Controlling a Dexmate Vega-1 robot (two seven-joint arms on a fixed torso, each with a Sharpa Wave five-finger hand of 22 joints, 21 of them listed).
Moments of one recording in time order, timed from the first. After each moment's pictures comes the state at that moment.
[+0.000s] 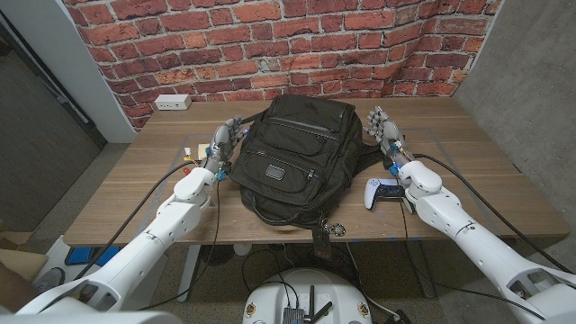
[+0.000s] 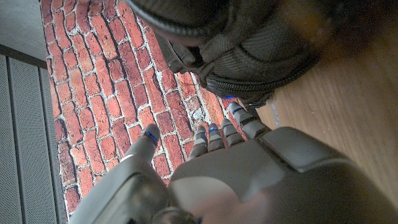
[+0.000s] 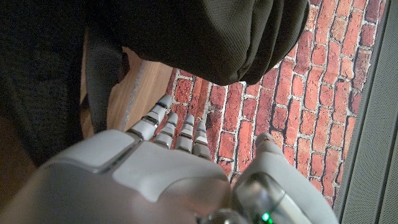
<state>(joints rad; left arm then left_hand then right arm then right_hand) 0.91 0.54 0.36 -1.41 -0.63 -0.27 0.04 0.08 0.10 0.65 -0.04 0.18 0.06 0.00 0.18 0.17 0.02 -0.02 0.19 0.17 0.02 -0.01 0.17 0.17 0.18 -0.04 0.19 0.17 -0.86 -0.53 -0.39 -1.36 0.59 0.28 -0.03 0.09 0.10 0.34 0.03 0.21 0.09 0.00 0.18 0.17 0.13 0.00 0.18 0.21 0.02 0.00 0.18 0.44 0.22 -0.03 0.31 0.16</state>
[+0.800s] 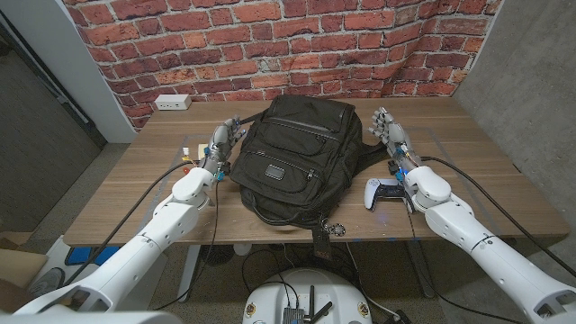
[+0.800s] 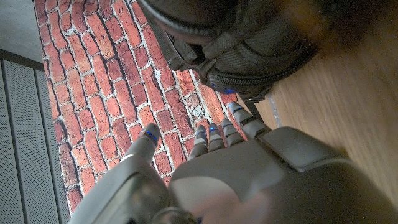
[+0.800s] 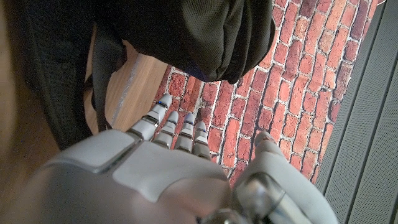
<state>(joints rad) 0.94 0.56 0.35 -1.47 -0.62 -0.24 0.09 0.08 0.10 0.65 -0.04 0.18 0.06 0.00 0.18 0.17 0.02 -0.02 0.19 0.17 0.02 -0.01 0.17 0.17 0.18 -0.04 0.19 0.17 -0.99 -0.61 -0.35 -1.55 0.53 0.26 -0.13 0.09 0.10 0.35 0.02 0.21 0.09 0.00 0.18 0.17 0.14 0.00 0.19 0.20 0.03 -0.01 0.18 0.42 0.22 -0.03 0.30 0.16</state>
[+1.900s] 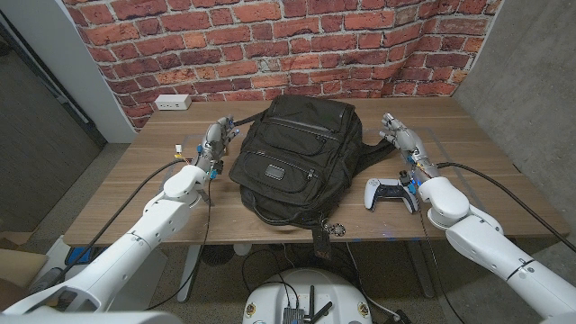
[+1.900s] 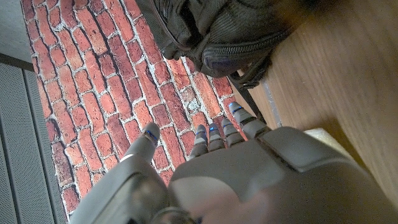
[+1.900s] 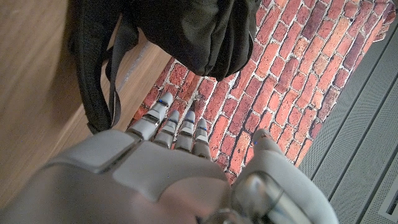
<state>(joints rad) 0.95 0.60 0.32 -1.50 -0.63 -0.20 0.10 0.08 0.10 0.66 -0.05 0.18 0.07 0.00 0.18 0.17 0.02 -0.02 0.19 0.17 0.02 -0.02 0.17 0.17 0.17 -0.04 0.19 0.17 -1.21 -0.74 -0.25 -1.84 0.39 0.17 -0.30 0.12 0.11 0.38 -0.01 0.21 0.09 -0.02 0.19 0.17 0.16 -0.02 0.19 0.20 0.04 -0.03 0.19 0.38 0.24 -0.04 0.27 0.17</state>
